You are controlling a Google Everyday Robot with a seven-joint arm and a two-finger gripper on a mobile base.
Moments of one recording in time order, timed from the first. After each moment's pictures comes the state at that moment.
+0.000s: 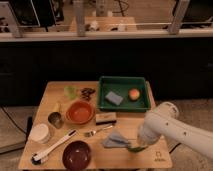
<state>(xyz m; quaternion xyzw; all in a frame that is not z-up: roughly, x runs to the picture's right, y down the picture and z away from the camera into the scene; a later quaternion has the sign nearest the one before) 0.185 0.276 0.712 -0.32 -0.14 -0.22 0.91</state>
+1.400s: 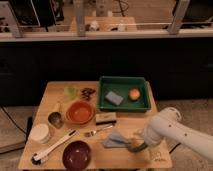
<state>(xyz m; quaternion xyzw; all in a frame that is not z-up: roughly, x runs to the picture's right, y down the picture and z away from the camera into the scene) 0.210 0.308 0.750 -0.33 -0.16 -0.19 0.91</state>
